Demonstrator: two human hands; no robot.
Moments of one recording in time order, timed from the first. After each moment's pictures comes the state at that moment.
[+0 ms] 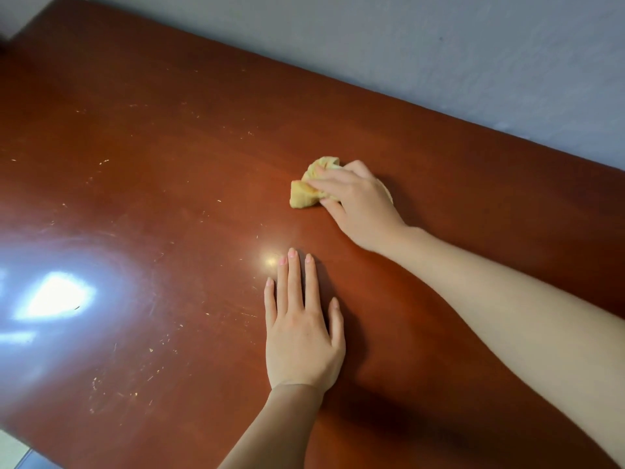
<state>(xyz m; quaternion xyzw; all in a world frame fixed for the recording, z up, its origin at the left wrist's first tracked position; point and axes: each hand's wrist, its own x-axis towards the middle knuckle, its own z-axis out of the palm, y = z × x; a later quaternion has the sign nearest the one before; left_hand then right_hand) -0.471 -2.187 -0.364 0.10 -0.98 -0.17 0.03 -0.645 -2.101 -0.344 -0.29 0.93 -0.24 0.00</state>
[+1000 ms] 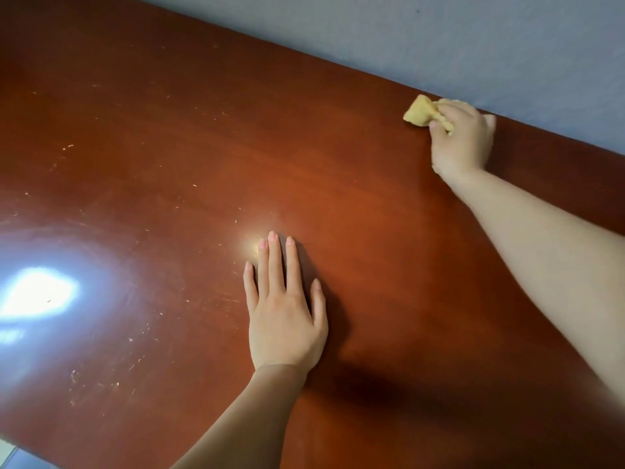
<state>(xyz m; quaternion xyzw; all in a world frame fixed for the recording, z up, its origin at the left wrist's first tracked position) -0.471 -2.185 -0.366 0.09 -0.98 -0.17 0.04 -0.707 -1.976 -0.352 0.07 0.97 -0.20 -0.10</state>
